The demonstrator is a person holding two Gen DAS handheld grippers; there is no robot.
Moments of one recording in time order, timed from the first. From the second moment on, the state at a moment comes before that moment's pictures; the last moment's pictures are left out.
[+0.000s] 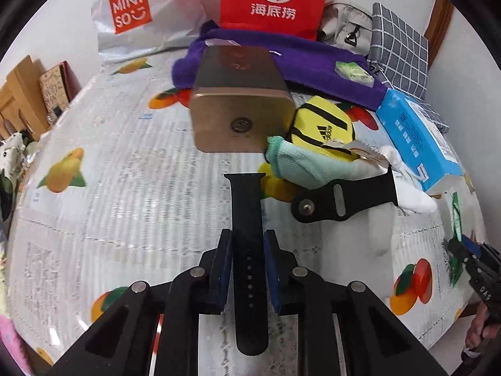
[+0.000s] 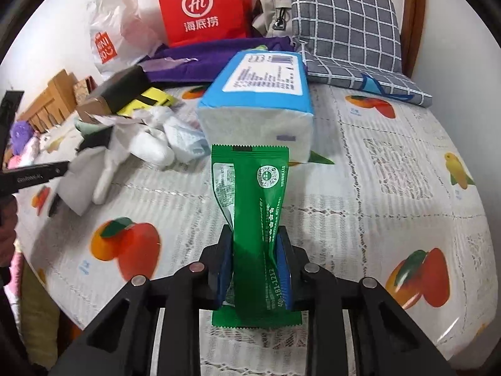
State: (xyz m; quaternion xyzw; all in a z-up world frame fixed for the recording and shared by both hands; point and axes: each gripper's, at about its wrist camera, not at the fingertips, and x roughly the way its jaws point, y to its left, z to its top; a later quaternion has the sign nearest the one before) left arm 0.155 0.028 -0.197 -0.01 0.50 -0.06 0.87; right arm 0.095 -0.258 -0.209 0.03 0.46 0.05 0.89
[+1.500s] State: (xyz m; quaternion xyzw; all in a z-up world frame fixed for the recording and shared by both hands) left arm 0.244 0.045 -0.090 -0.06 0.44 -0.07 0.90; right arm 0.219 -0.252 -0.085 0.03 0.39 0.08 0.92
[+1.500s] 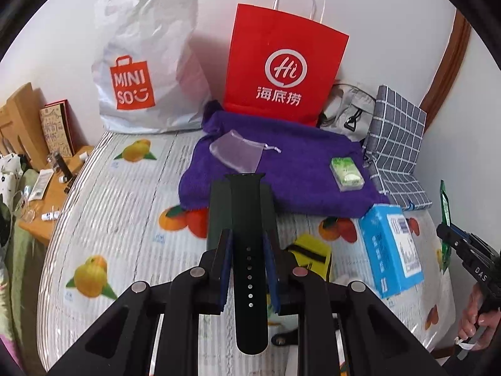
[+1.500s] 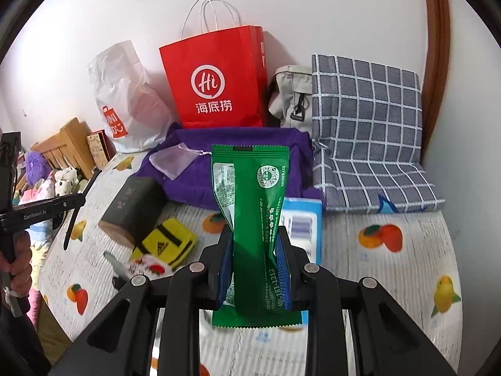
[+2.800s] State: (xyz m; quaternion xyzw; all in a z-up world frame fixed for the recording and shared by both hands) left arm 0.435 0.030 -0.126 -0.06 0.47 -0.07 0.88; right arm 0.437 -0.201 -0.150 0.01 0.47 0.16 0.87
